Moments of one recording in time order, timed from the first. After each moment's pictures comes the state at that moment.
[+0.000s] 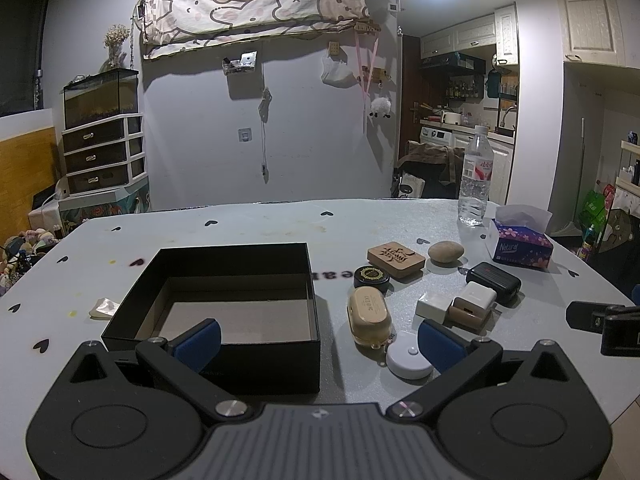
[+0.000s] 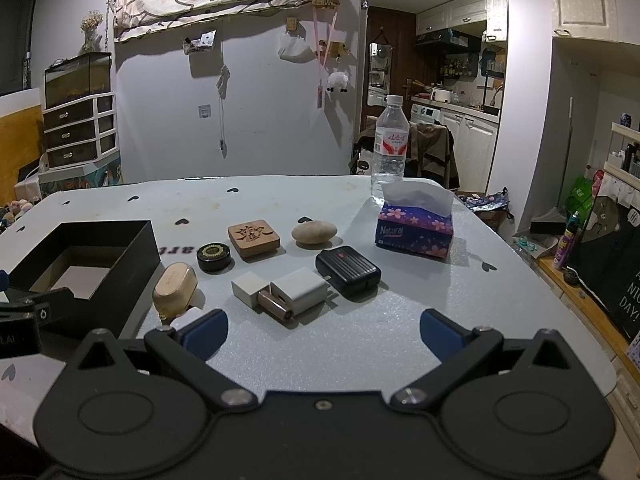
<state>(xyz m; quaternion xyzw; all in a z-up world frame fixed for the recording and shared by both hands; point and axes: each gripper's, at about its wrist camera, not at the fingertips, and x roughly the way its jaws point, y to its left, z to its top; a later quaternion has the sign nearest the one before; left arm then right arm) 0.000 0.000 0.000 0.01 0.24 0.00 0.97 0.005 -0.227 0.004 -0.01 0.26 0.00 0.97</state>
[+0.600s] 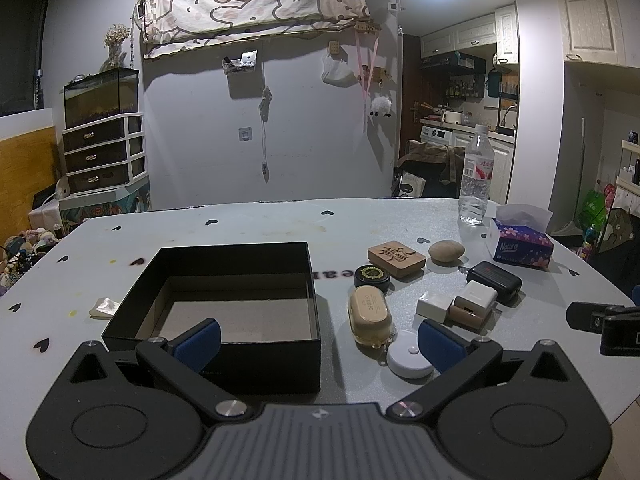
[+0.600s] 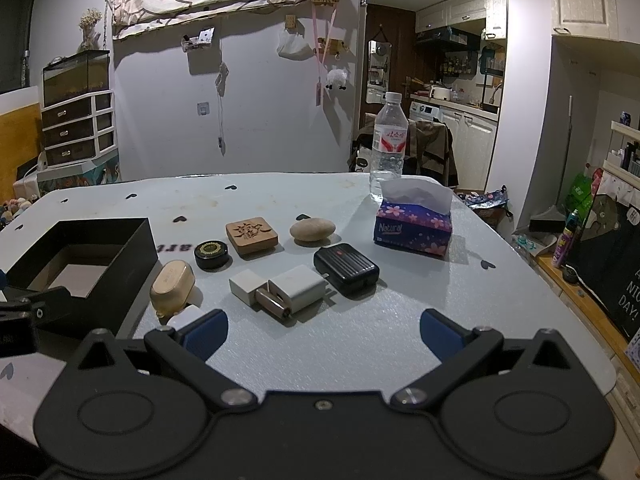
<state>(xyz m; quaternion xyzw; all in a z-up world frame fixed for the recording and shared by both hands) 0.000 0.000 0.000 0.01 0.24 0.00 0.97 0.007 -0.227 0.002 -0.01 0.26 0.00 0.96</state>
